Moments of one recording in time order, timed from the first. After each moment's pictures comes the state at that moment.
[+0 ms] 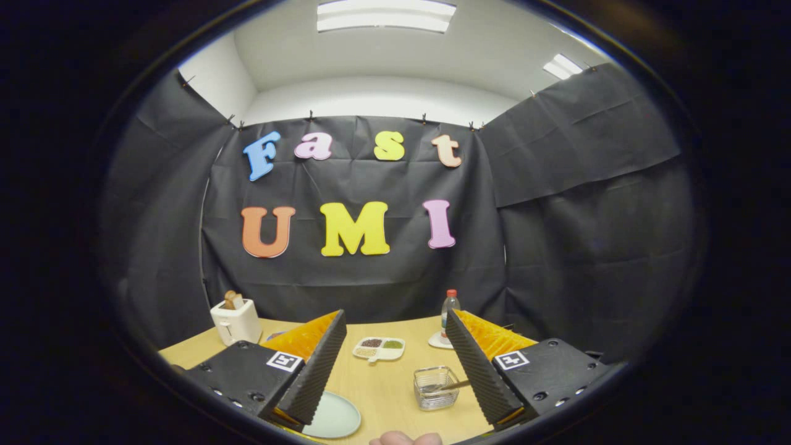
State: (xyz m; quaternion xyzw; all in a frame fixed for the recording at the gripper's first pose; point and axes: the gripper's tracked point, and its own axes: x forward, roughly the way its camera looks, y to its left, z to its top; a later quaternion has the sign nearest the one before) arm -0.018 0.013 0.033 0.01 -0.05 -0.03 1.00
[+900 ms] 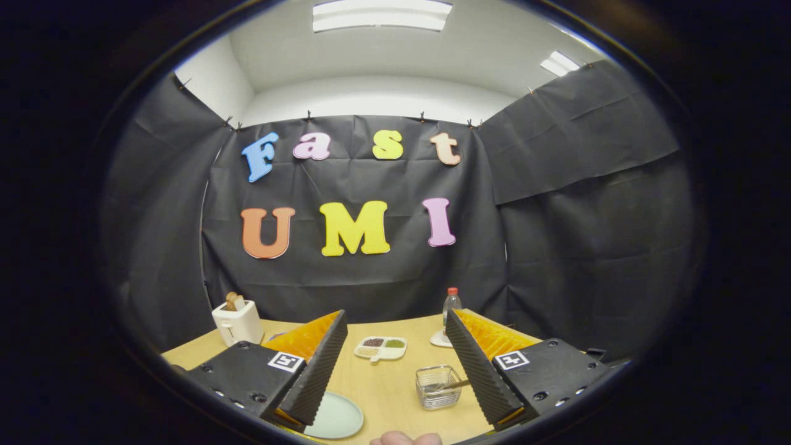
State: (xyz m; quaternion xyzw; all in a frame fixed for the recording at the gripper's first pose) arm -0.018 0.012 0.032 0.02 -0.05 -0.03 1.00
